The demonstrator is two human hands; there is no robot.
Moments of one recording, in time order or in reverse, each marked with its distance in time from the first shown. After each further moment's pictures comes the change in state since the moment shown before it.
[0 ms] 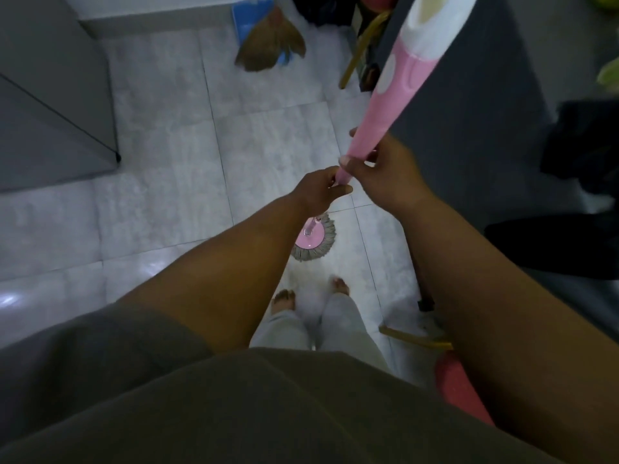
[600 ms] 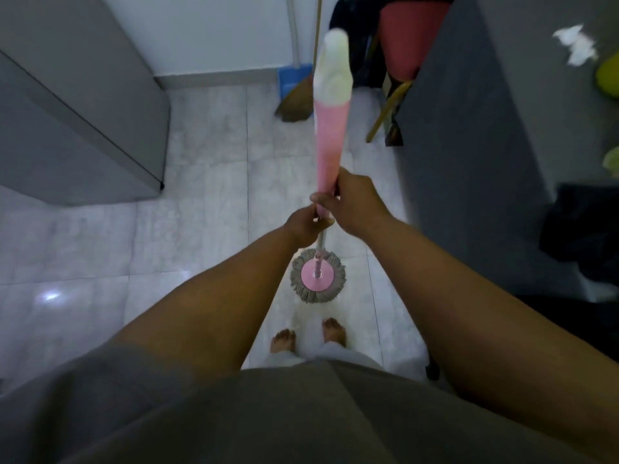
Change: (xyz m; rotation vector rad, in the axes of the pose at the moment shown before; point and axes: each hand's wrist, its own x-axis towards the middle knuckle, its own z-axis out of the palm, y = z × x) left_hand 0.006 0.049 -0.017 -0.017 0.146 -0.225; right_hand 0.069 -0.003 -0.016 -0.147 -0.192 -0.218
